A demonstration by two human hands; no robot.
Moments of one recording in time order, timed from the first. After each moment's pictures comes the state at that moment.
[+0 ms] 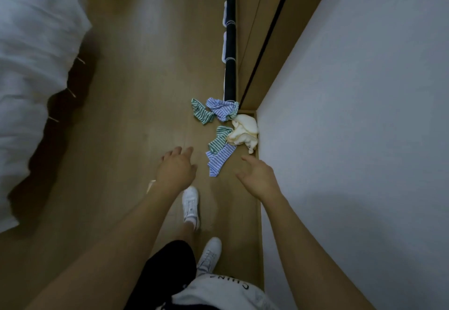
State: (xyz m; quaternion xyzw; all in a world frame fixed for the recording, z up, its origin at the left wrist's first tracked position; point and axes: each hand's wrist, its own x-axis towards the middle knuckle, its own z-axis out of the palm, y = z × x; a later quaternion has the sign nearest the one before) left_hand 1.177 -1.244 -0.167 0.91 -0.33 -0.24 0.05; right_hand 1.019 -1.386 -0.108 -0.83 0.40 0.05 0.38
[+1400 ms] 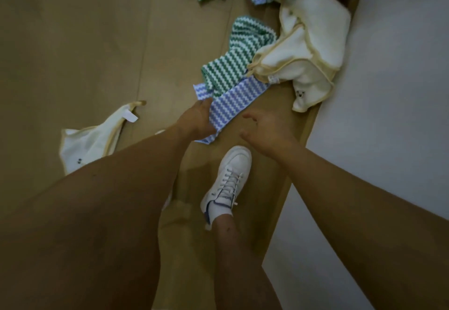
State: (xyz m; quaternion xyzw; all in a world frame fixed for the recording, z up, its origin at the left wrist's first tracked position) left_hand 1.278 -1.476 -0.795 0.79 -0.22 -0.56 0.11; right_hand 1.189 -1.625 -0.678 -0.78 0.31 0.41 0.35
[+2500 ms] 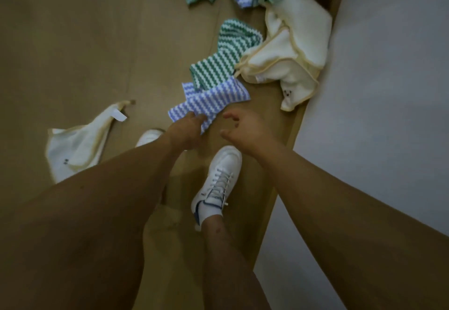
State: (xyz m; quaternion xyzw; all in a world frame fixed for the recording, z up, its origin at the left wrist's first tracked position) left_hand 1.247 -1.468 -0.794 0.80 -0.28 -0.53 0.01; right_hand 1.185 -1.612 -0.671 -0.78 0.31 0.37 0.40
